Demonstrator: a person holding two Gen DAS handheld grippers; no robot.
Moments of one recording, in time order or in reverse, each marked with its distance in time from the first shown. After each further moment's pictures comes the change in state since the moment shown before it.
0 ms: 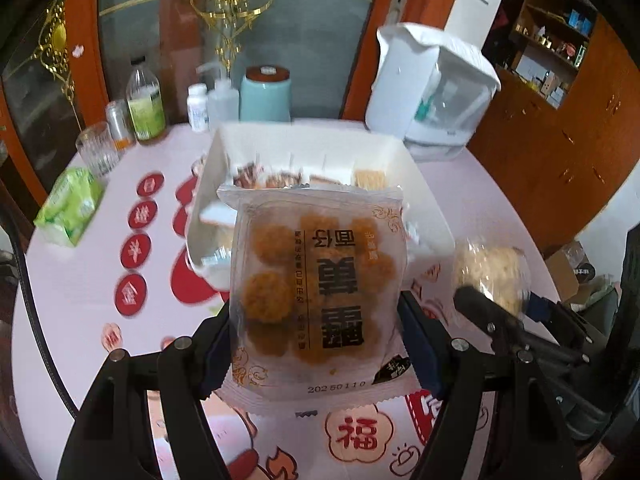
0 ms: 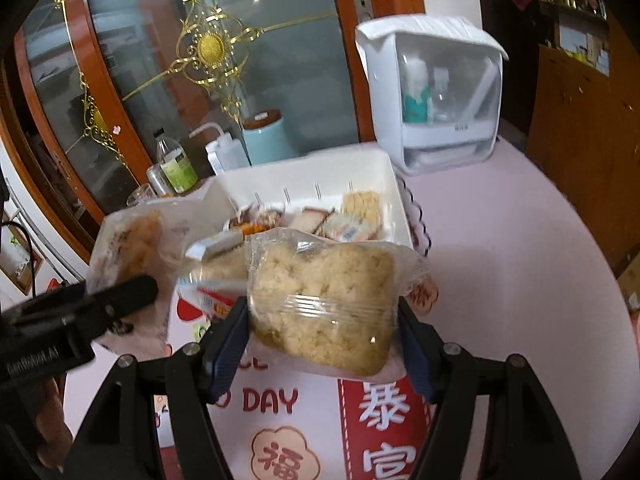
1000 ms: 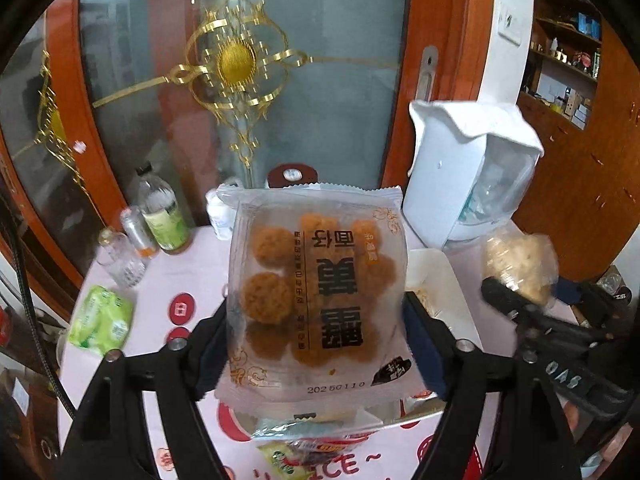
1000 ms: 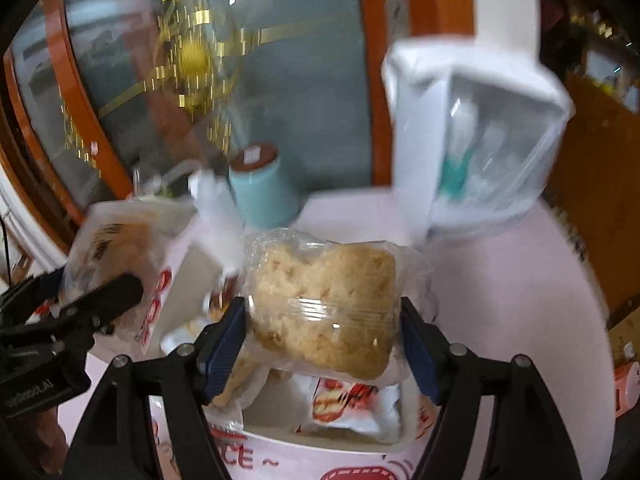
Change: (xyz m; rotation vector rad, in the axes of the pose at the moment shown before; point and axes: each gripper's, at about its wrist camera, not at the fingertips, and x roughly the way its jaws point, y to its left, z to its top) left arm 0.030 0.007 0.150 0.054 -0.131 0.135; right arm 0.095 0.001 0.123 -0.069 0.075 0.007
